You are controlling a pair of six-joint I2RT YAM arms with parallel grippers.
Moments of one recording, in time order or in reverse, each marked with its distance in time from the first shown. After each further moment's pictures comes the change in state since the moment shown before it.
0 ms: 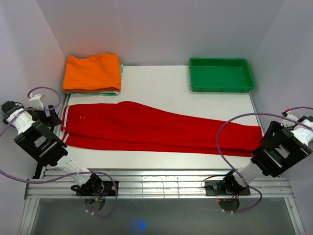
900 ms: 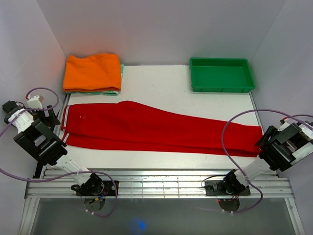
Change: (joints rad) left arm -0.005 0.013 -0.027 0.091 -0.120 -0.116; right arm -0.019 0.157 -0.057 0.079 -0.004 0.179
